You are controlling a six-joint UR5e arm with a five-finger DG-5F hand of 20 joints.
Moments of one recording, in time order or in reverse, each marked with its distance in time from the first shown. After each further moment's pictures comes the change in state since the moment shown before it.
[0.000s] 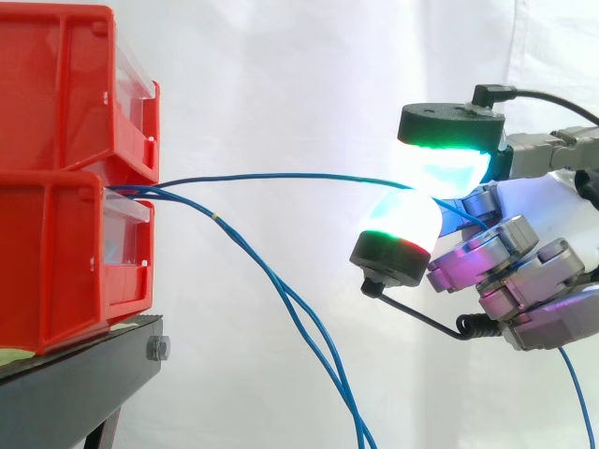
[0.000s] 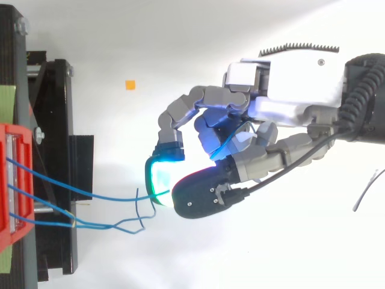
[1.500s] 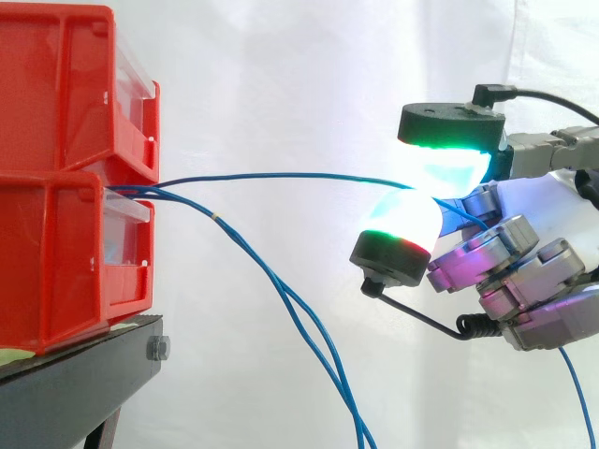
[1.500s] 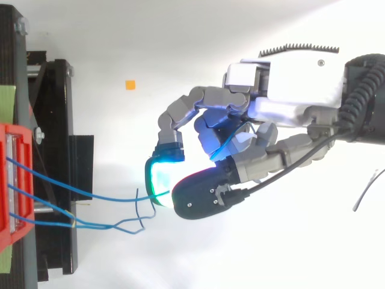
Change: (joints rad) arm 0.001 0.000 0.000 0.000 0.000 0.000
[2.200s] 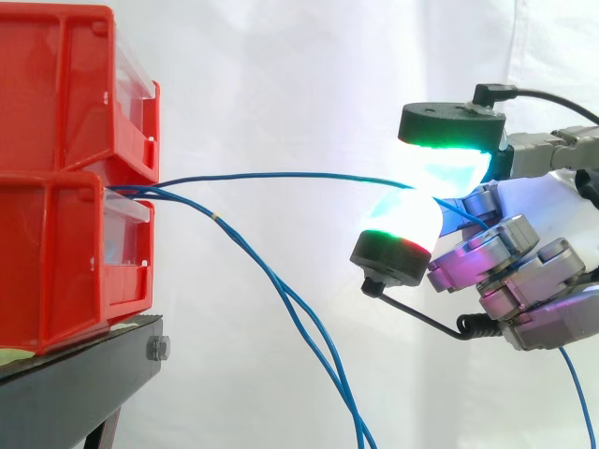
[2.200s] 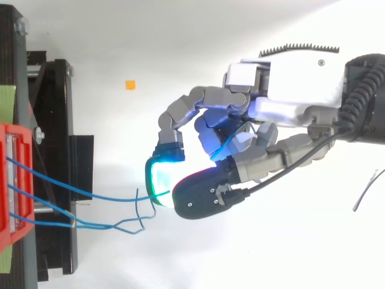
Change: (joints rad) arm 0.000 0.000 0.000 0.000 0.000 0.000
